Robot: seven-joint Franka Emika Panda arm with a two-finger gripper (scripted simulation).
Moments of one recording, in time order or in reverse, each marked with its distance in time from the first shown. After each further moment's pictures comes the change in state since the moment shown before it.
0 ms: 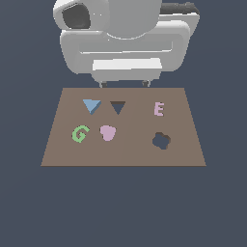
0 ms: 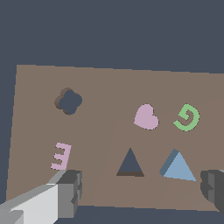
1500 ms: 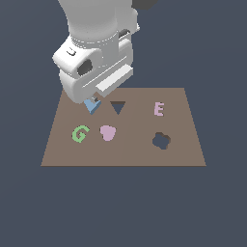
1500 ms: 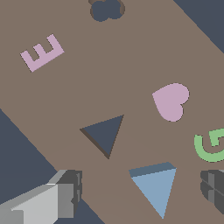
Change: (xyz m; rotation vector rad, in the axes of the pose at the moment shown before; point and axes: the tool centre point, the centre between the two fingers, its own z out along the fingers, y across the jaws) arm -0.057 0.053 0.079 0.020 -0.017 -0.782
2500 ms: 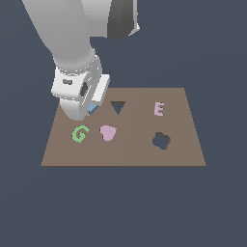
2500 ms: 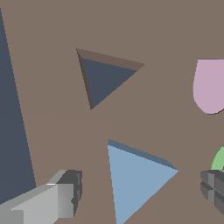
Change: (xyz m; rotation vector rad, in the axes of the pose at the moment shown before) arm -0.043 0.035 0.056 0.014 -0.013 -0.542
